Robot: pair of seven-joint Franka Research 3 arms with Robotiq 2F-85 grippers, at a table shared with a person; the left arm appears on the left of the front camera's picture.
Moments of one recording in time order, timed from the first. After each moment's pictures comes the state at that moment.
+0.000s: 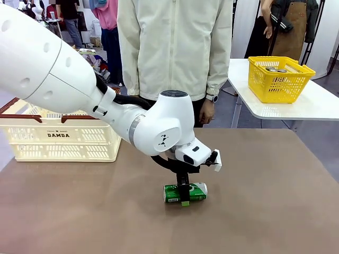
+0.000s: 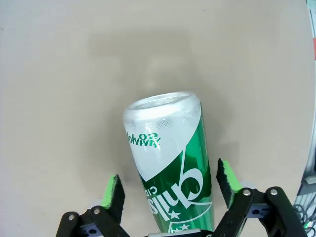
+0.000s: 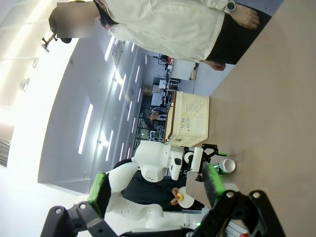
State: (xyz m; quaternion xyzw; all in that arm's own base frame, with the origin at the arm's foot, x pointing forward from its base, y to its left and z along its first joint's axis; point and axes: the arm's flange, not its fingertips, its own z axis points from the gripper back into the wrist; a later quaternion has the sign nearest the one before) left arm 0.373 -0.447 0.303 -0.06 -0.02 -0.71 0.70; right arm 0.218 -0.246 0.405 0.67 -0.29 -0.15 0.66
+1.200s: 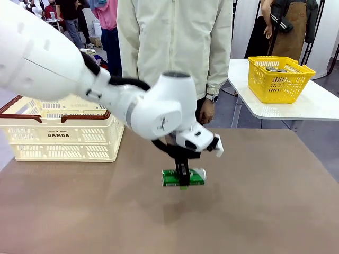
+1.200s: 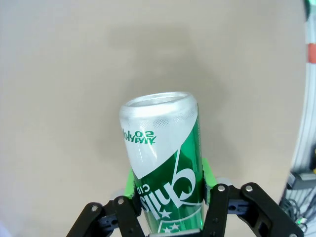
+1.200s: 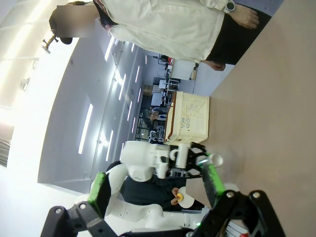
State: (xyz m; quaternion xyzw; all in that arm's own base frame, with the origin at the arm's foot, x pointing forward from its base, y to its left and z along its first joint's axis) left arm 0.370 -0.443 0.366 -0.03 -0.04 -0.69 0.72; right arm 0.218 -0.246 0.405 0.67 -0.29 -0.15 0.66
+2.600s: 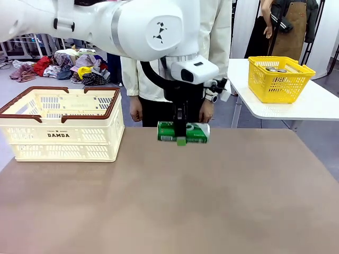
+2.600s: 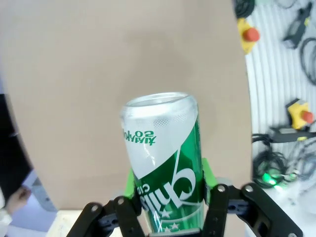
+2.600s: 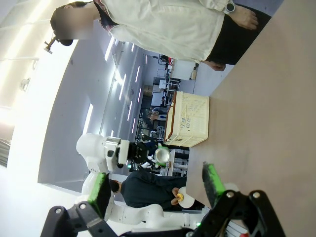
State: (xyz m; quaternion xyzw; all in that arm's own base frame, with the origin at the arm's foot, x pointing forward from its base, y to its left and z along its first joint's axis) left arm 0.378 -0.423 0.544 -0.03 -0.05 -0.74 0.67; right arm 0.218 -0.246 0.405 0.67 -0.29 -0.15 0.66
